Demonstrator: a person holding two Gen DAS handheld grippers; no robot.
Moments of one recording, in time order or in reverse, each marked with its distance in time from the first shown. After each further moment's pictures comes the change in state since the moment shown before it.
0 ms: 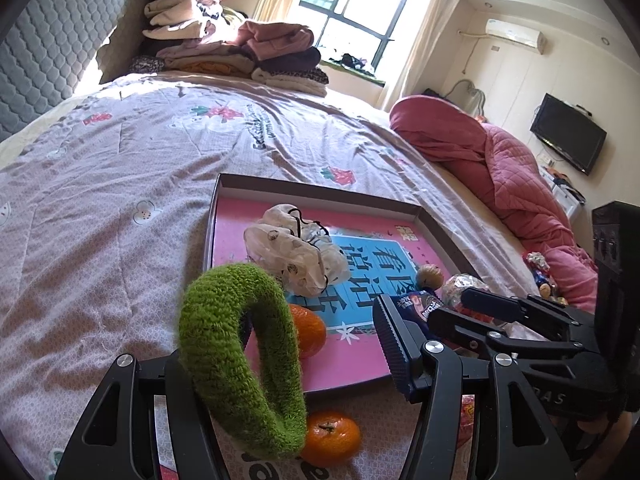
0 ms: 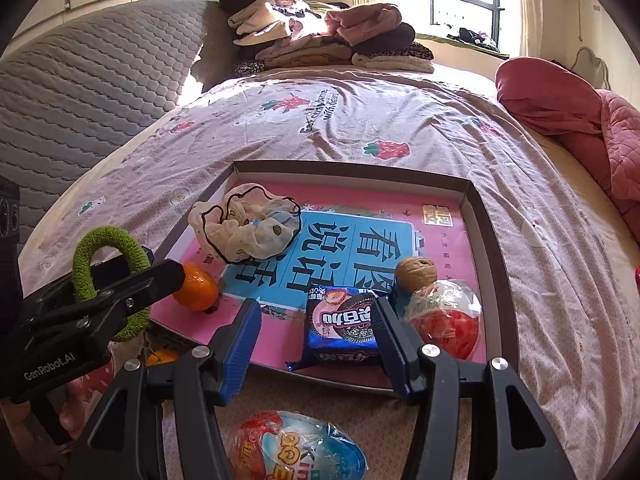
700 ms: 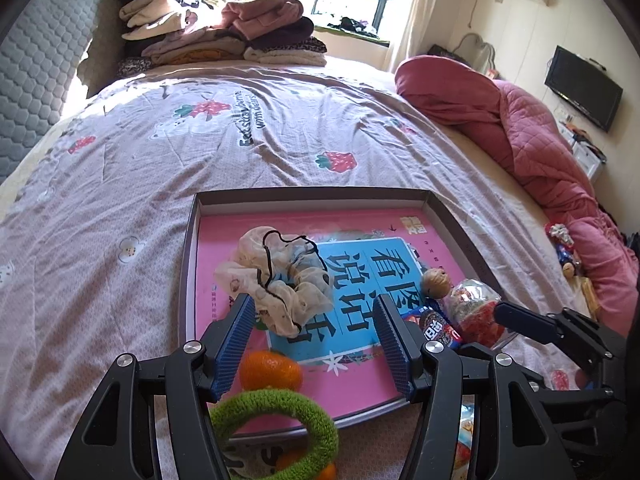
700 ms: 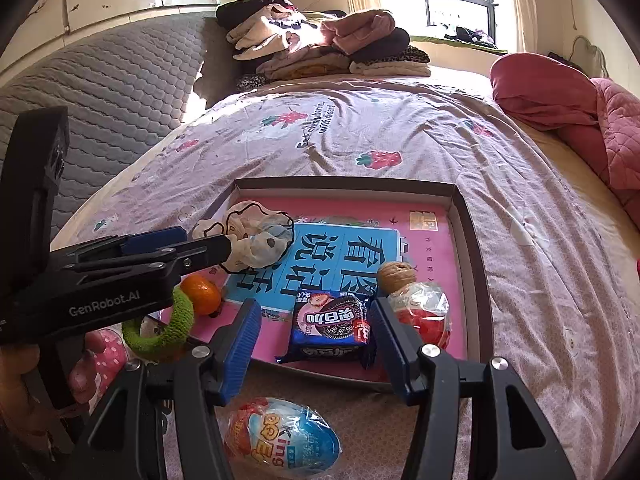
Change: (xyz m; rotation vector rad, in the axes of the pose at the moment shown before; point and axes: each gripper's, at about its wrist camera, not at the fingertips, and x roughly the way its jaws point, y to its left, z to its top) left arm 0.027 -0.040 0.048 0.100 0.133 0.100; right arm -0.023 -0.022 0.005 0.041 -0.032 0.038
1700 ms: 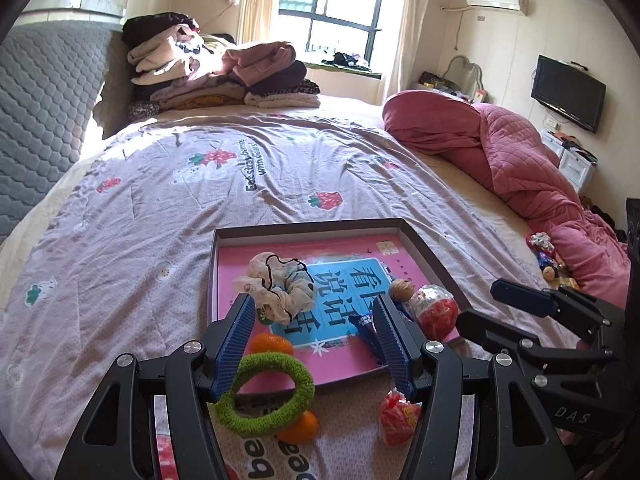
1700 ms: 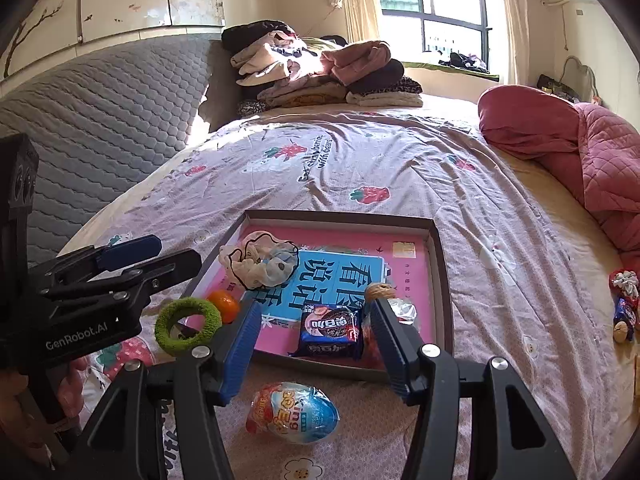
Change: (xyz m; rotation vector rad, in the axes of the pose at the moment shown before) left arm -0.092 -0.022 -0.023 0.047 -0.147 0.027; right arm -0.068 0.016 0.002 -0.028 -0.092 -0.029
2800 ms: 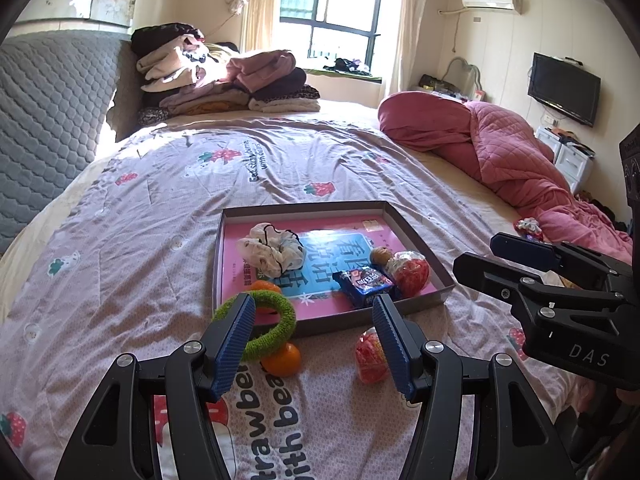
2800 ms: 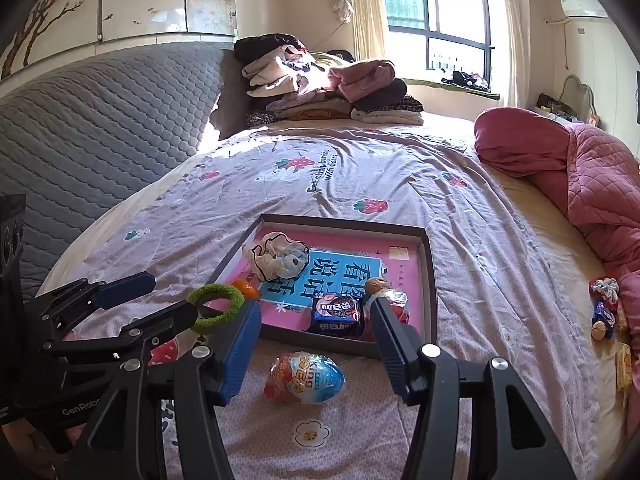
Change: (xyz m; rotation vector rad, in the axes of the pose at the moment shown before) left arm -0.061 -0.024 -0.048 0.012 -0.020 0.026; right arm -0.053 0.017 -0.016 -0.042 -0.042 -0.013
